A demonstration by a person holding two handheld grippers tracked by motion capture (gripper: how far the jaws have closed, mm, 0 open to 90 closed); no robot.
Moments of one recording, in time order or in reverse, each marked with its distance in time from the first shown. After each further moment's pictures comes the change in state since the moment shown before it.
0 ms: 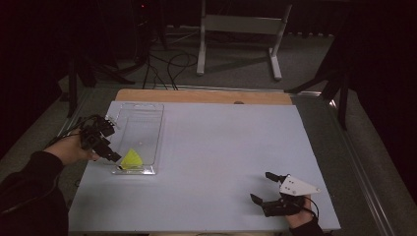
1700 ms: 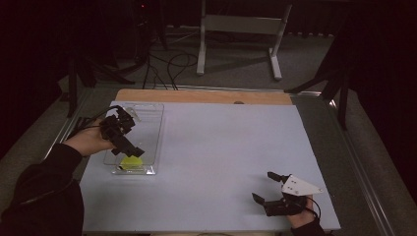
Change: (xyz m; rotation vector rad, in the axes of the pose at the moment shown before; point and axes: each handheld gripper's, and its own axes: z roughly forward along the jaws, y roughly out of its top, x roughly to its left) left arm -0.042 0.051 -0.024 -0.166 -0.076 0.153; right arm -0.002 -0.001 -0.004 -0.007 -0.011 0.012
